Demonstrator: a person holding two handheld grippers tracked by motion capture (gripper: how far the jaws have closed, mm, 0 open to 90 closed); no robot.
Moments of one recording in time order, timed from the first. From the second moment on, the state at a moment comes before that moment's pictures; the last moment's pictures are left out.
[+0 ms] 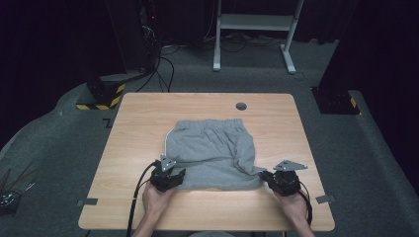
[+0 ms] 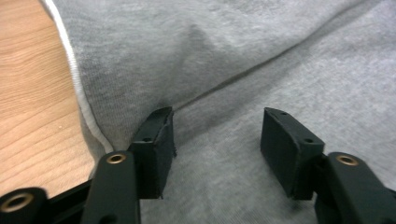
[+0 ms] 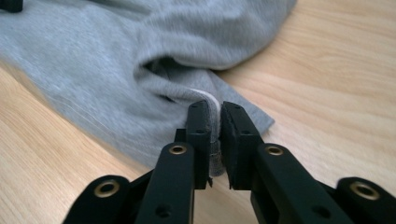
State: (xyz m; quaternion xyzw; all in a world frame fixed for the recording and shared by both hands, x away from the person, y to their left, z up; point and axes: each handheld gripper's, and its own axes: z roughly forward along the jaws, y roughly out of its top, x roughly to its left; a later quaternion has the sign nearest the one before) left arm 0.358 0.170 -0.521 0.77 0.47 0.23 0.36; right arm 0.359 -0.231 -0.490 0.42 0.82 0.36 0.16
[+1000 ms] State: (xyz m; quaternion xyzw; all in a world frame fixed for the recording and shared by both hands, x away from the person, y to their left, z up) left arm 0.366 0.165 -0.516 0.80 0.46 0.21 0.32; right arm 0.394 -0.178 -0.498 0.37 0.85 0.35 0.15
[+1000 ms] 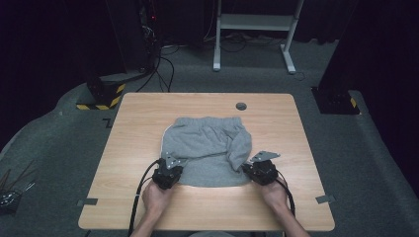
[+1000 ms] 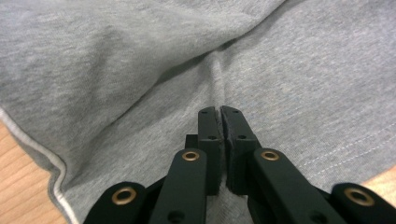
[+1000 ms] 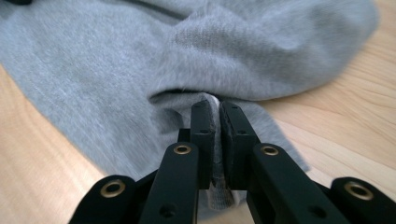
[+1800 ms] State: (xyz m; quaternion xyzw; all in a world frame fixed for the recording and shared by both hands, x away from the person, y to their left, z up) left arm 0.328 0.183 -0.505 0.80 0.45 0.22 0.31; right arm 0.355 -0.246 -0.500 0.43 0.82 0.34 0.17
